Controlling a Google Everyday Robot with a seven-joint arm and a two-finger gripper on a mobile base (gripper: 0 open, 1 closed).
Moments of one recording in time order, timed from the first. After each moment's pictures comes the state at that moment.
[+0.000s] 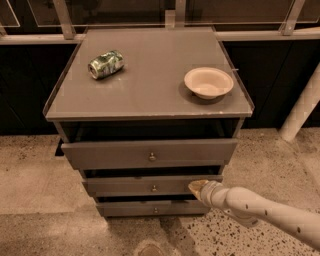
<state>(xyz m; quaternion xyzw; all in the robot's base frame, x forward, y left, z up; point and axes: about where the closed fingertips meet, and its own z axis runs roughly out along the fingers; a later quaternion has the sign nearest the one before) 0.590 -0.166 0.414 -0.34 0.83 0.09 0.43</state>
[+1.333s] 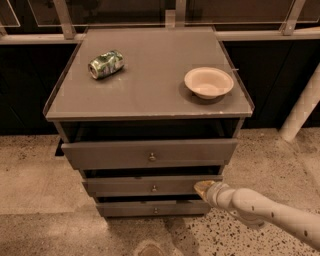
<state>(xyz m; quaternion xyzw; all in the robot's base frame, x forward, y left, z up) 0.588 -0.191 0.414 -0.33 0.84 0.08 0.43</state>
